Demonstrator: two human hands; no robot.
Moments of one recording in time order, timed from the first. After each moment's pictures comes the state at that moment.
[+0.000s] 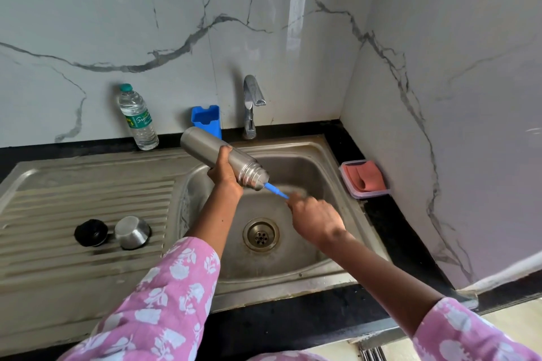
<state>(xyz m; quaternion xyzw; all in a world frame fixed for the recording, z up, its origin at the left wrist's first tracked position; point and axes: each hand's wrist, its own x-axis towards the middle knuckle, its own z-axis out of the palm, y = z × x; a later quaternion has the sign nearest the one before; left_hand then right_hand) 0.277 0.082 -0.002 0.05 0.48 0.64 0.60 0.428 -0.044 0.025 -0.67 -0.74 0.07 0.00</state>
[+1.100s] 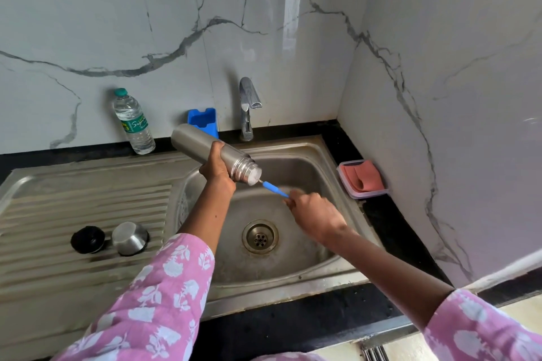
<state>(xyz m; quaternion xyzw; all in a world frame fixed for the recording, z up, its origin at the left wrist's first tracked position) 0.270 0.091 0.015 0.05 0.48 0.65 0.59 0.433 -0.038 0.036 -0.66 -0.74 0.12 0.06</state>
